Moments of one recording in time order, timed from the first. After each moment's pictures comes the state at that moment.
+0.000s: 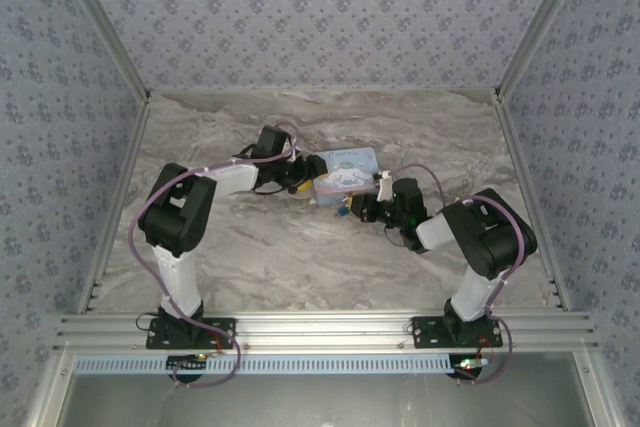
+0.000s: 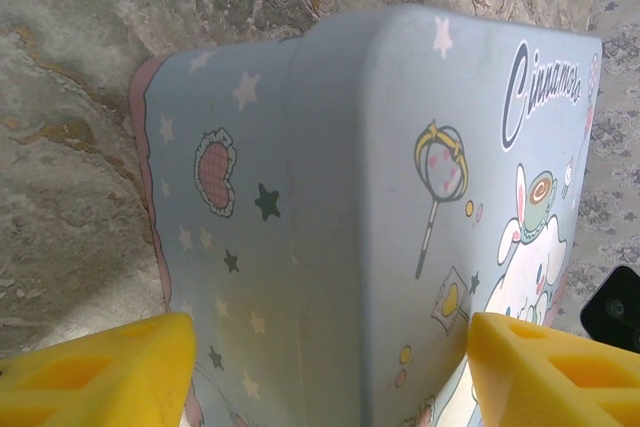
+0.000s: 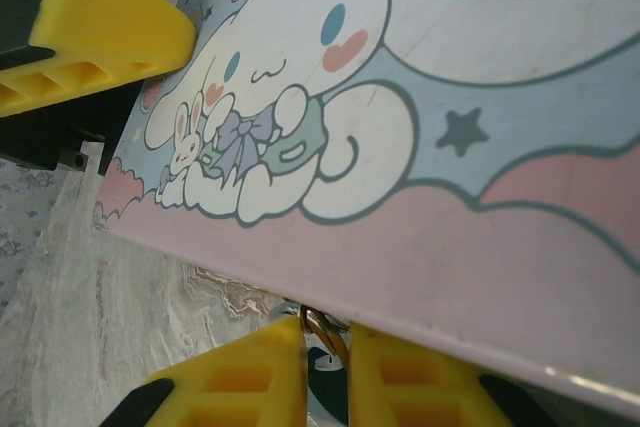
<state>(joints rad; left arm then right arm) -0.48 1.95 1.18 -0.06 0.58 -0.83 0.42 1.73 0.45 0.82 -0.46 0.59</state>
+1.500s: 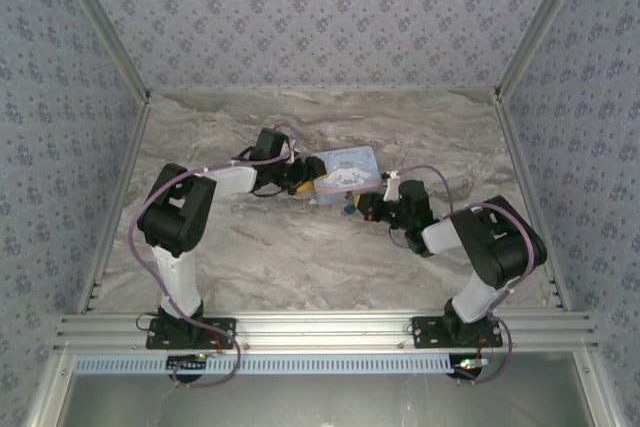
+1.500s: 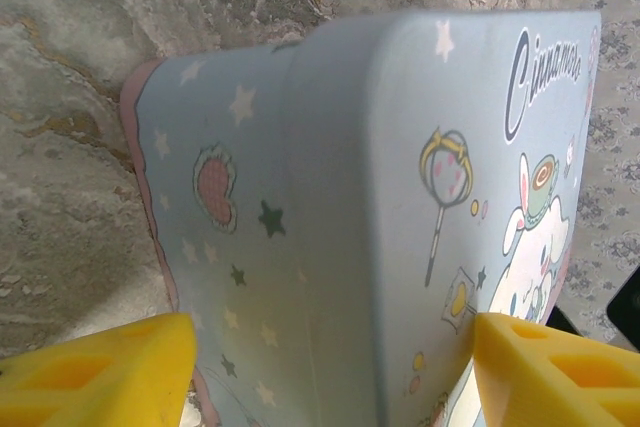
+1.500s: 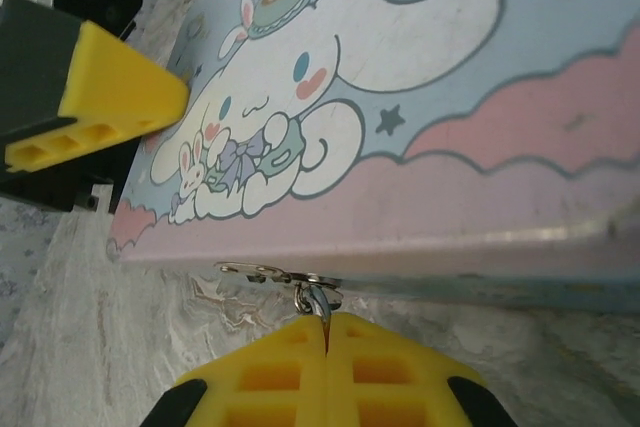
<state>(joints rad) -0.47 1.94 1.15 -0.02 0.59 -0.83 0.39 1.63 0.41 0.79 -0.40 0.63</state>
